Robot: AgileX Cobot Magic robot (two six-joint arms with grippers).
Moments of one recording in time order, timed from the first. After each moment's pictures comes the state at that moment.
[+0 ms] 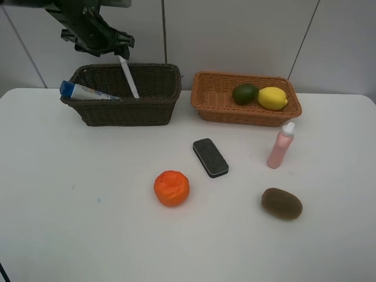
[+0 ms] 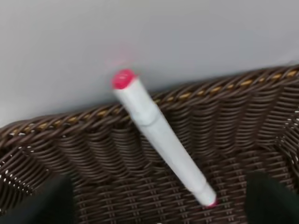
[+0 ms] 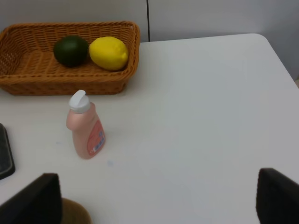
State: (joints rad) left arm -0.22 2.14 -1.72 0.04 0.43 -0.04; right arm -0.05 0.00 -0.53 -0.06 1.06 0.03
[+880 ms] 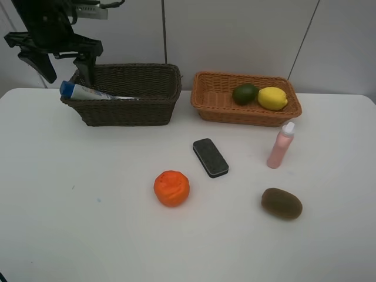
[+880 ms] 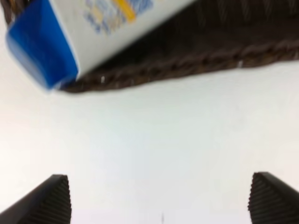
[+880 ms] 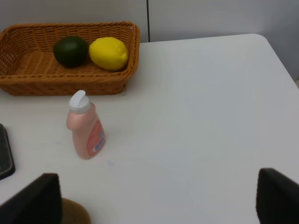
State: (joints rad) left arm -0.20 1.93 -1.67 0.04 1.20 -0.09; right arm -0.05 0.00 -0.53 -0.06 1.06 0.03
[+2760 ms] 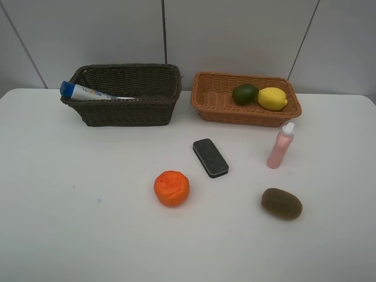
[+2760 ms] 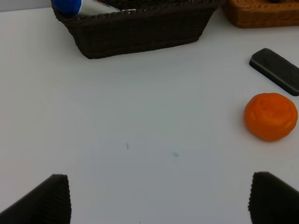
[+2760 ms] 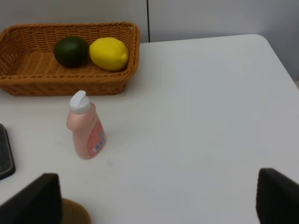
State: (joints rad) left arm -0.16 -0.01 -0.51 -0.12 1.07 0.06; right arm -0.05 0.00 -0.53 -0.06 1.06 0.03
